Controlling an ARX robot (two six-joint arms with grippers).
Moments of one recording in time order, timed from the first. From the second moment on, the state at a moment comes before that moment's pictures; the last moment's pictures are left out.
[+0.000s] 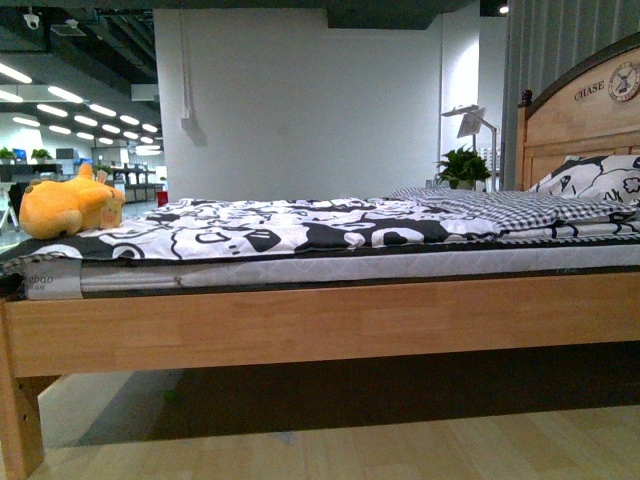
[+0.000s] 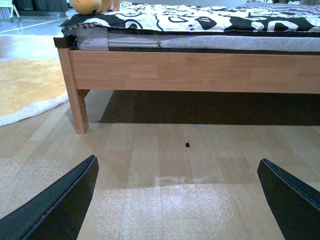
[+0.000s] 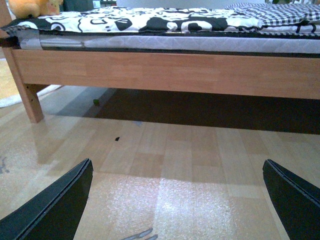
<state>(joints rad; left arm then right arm) 0.00 0.00 0.01 0.00 0.00 0.00 0.00 0.00 0.01 0.00 0.00 0.00</state>
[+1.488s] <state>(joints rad) 0.00 0.00 0.01 0.00 0.00 0.00 0.00 0.00 0.01 0.00 0.00 0.00</state>
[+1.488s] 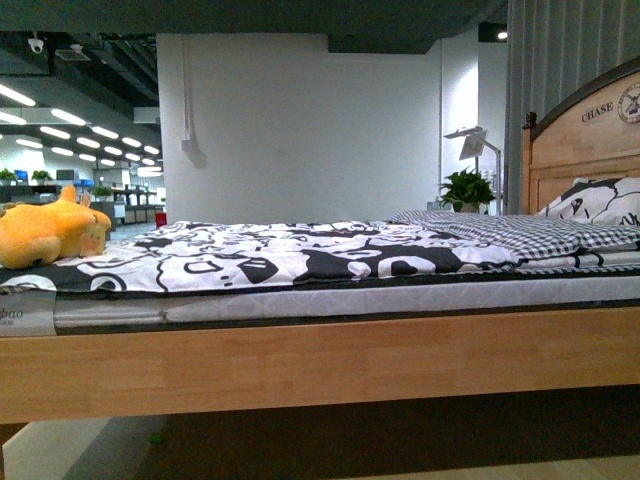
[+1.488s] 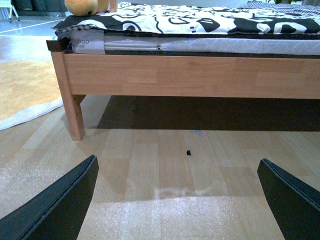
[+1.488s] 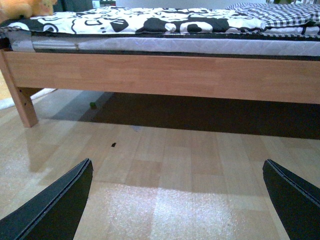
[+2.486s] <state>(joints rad) 0.00 0.00 0.01 0.00 0.00 0.00 0.00 0.00 0.01 0.00 0.00 0.00</state>
